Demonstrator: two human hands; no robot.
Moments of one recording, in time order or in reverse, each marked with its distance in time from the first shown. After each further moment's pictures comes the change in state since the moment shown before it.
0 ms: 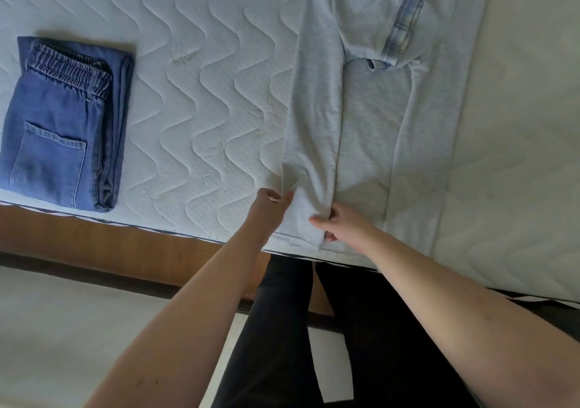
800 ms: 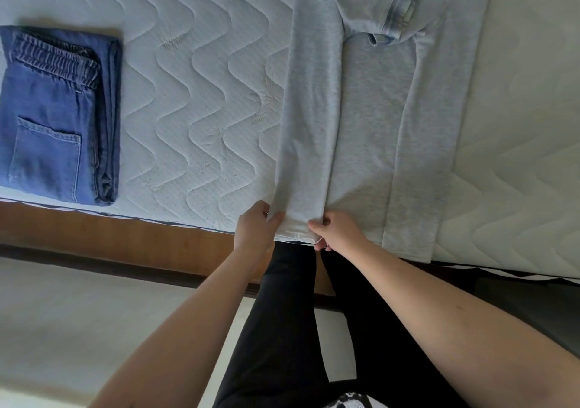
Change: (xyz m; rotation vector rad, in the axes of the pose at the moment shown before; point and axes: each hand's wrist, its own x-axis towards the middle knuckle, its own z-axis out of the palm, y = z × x) left_hand -0.026 -0.045 -0.004 0.313 0.104 0.050; right_hand -0.011 0.028 0.038 -0.057 0.071 0.104
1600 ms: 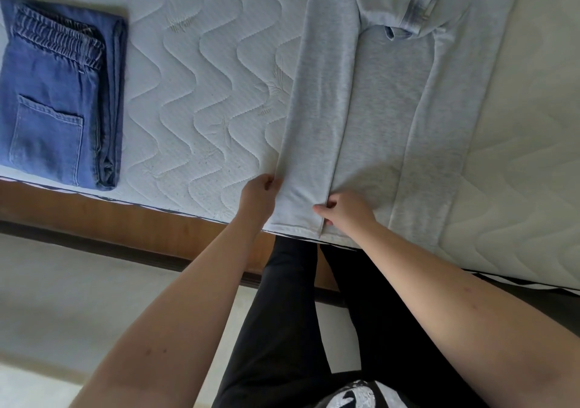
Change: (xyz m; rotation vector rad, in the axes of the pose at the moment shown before) left_hand 0.042 0.012 -0.006 -0.229 0.024 0.045; right_hand 0.026 -0.020 -0.025 -0.477 0.078 -0.061
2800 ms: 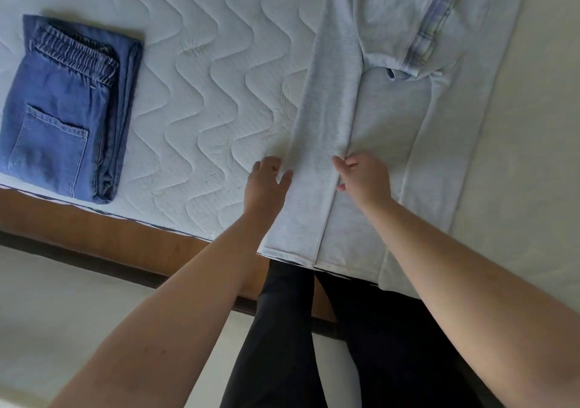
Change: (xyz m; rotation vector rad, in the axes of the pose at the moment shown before) left_hand 0.027 0.044 -0.002 0.113 0.212 0.238; right_hand 0.038 -0.047 -0.077 0.223 0.442 -0.110
